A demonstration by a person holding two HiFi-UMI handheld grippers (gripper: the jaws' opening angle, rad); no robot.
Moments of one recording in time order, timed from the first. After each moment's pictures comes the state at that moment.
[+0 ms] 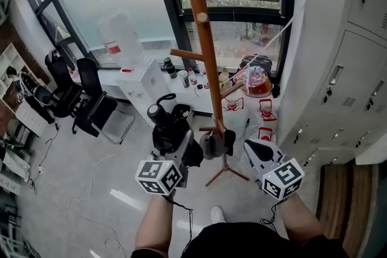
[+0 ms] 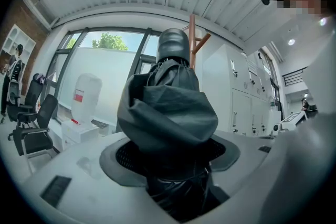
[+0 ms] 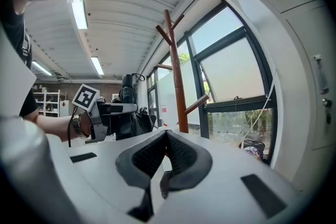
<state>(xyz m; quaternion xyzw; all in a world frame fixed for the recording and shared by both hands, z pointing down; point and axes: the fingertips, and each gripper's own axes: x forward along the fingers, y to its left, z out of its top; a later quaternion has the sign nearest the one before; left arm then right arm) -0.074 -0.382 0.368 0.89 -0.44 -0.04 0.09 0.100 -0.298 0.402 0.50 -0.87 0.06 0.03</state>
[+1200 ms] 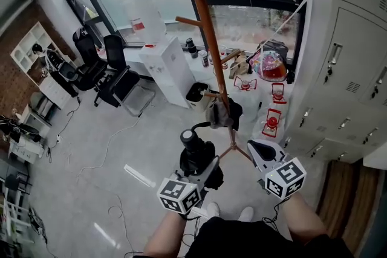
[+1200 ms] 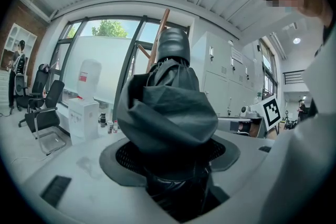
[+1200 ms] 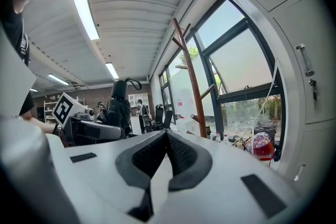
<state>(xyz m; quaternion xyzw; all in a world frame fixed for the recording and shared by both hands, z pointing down) -0.011 -0.156 0.442 0.89 -0.43 0.03 0.14 0.113 -0.164 0.432 0.42 -0.90 0.09 0.03</state>
